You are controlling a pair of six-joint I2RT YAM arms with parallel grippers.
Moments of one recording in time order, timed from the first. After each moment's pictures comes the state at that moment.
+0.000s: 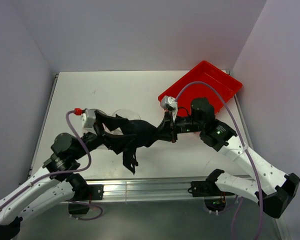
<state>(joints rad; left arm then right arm) -0.83 0.59 0.63 0.24 0.26 -0.43 0.67 0.97 0.97 -0.27 -0.85 0.09</state>
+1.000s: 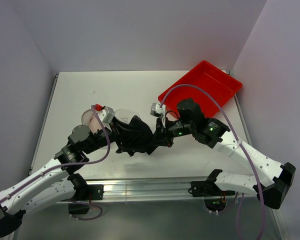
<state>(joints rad) -0.83 0.73 0.63 0.20 0.28 -0.44 0.79 1.07 1.06 -0.52 -0.71 -0.03</state>
